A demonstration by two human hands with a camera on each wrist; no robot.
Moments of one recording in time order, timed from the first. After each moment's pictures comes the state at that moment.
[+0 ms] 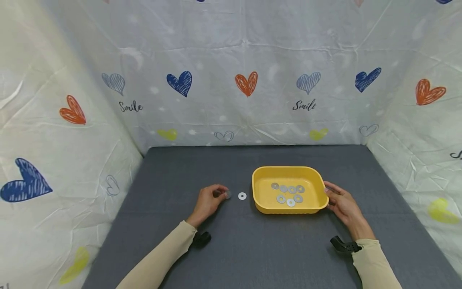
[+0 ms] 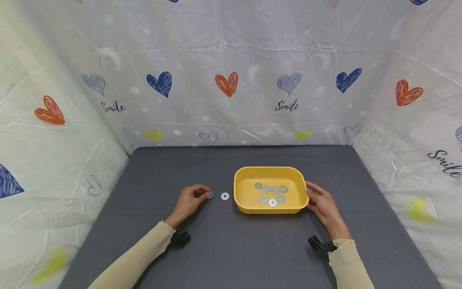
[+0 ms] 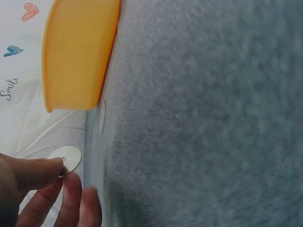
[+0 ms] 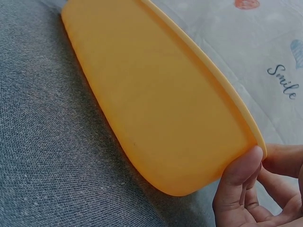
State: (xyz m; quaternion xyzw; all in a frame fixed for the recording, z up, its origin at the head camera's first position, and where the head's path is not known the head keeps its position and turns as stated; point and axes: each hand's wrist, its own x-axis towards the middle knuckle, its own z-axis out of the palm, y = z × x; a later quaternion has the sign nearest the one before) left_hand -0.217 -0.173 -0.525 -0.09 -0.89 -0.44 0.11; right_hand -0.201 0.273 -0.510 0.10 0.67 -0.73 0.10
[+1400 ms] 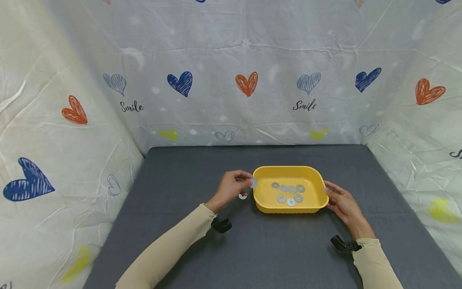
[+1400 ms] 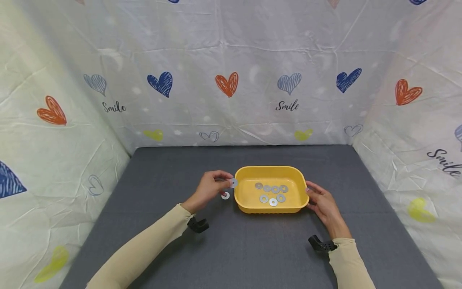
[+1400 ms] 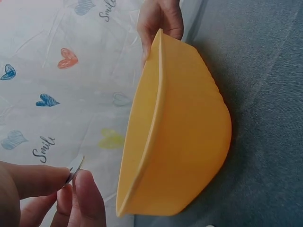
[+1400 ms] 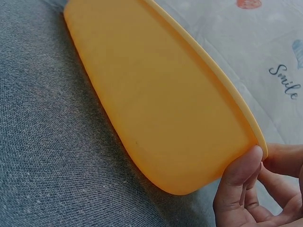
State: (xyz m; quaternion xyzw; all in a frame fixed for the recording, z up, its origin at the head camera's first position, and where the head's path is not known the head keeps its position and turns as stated) left_hand -0.227 -0.103 -0.458 -0.05 -0.79 -0.60 -0.09; right_hand -0.203 0.274 -0.511 0.11 0.66 -0.73 0.11
